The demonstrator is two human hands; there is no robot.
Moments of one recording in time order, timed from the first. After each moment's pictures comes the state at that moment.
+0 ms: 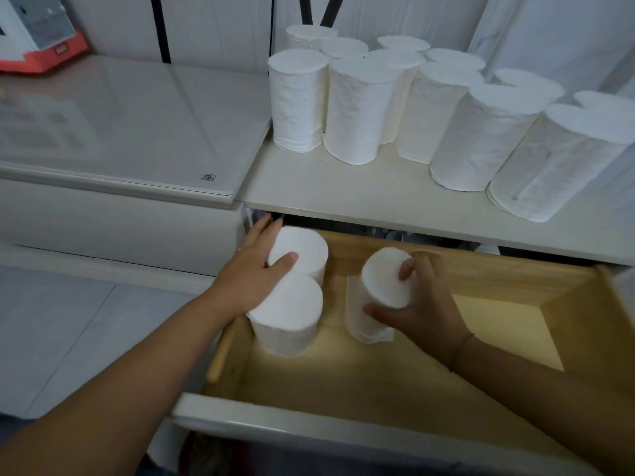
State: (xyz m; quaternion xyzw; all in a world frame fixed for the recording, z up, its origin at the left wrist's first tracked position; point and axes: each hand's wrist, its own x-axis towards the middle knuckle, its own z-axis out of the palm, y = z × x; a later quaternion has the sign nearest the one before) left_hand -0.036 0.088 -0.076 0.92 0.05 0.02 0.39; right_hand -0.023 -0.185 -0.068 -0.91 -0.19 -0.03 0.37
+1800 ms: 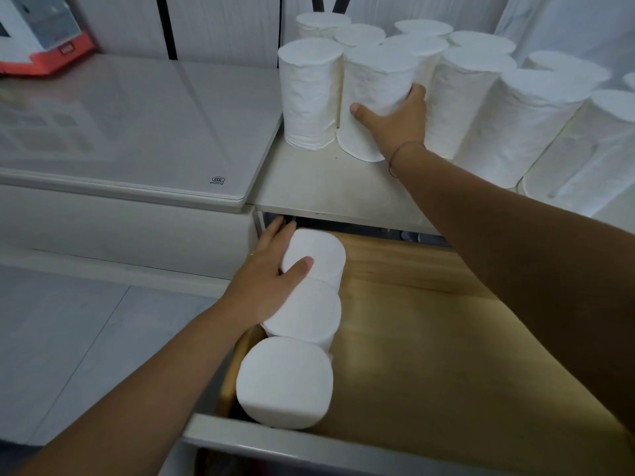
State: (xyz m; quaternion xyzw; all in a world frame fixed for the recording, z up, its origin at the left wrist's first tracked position) left_hand -0.033 0.090 -0.083 0.92 0.04 0.02 0.40; right_hand 0.188 -0.062 0.017 -0.83 -0.03 -0.12 0.54
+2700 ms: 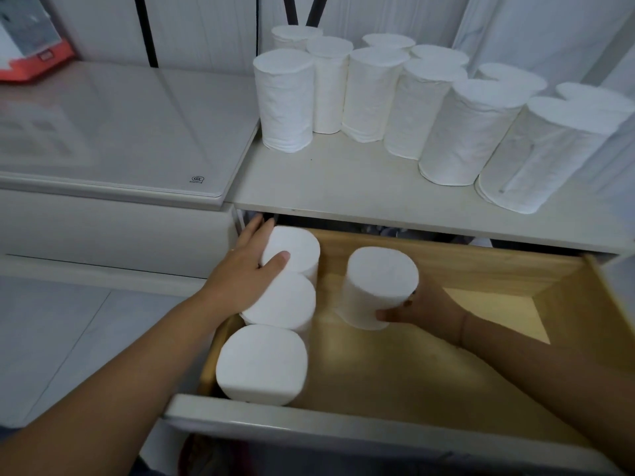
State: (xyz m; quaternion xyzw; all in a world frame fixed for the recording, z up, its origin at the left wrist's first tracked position) left_hand -0.037 0.088 -0.075 0.93 0.05 0.01 0.36; right_hand 0.009 -0.210 -0.087 -0.85 -0.19 0.18 0.45
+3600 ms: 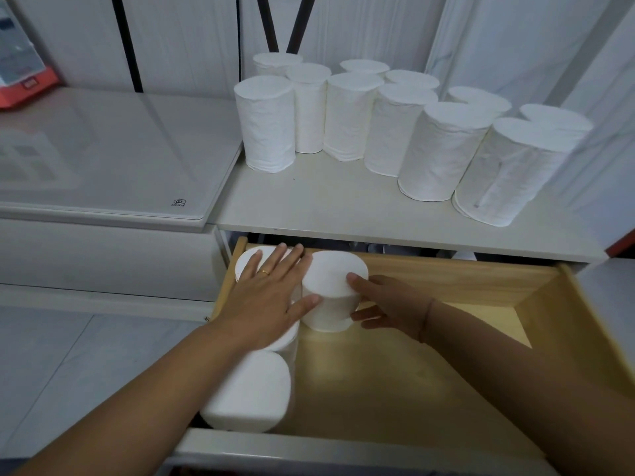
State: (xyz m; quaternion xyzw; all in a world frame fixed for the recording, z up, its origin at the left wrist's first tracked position) left_hand -0.035 0.041 -0.068 0.99 -0.10 0.00 0.07; right_hand 0.018 -0.172 -0.053 -0.78 0.03 0.36 0.52
